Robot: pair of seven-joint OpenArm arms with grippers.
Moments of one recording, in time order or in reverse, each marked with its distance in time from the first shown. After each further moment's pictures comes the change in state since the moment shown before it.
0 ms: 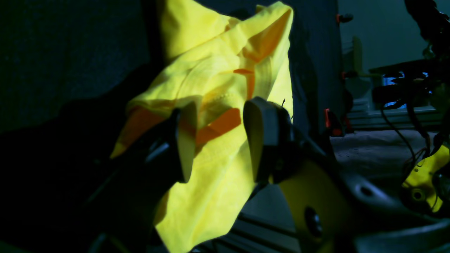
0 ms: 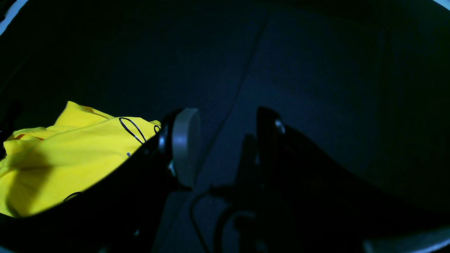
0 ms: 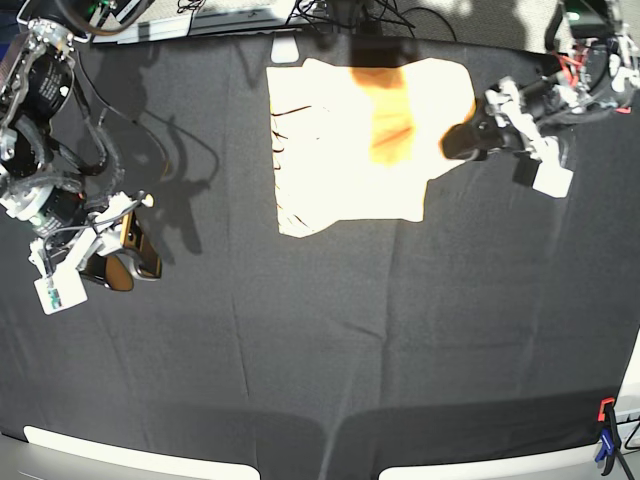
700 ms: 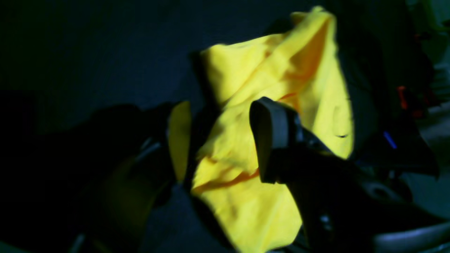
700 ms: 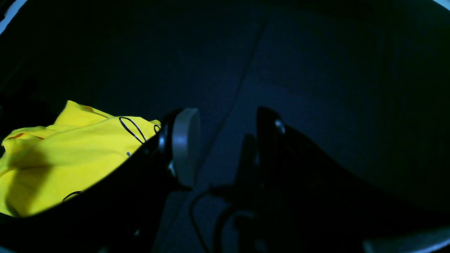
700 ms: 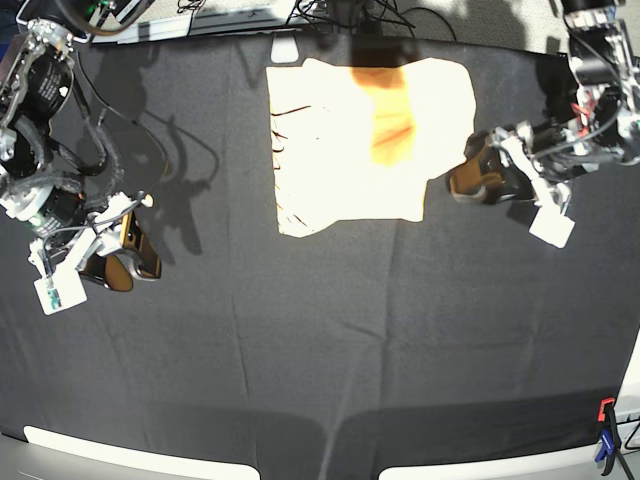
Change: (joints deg) left arm -8.9 -3.3 0.0 -0.1 11.4 -2.8 2.6; right arm 0.0 0.2 0.0 0.0 0.0 0.0 0.0
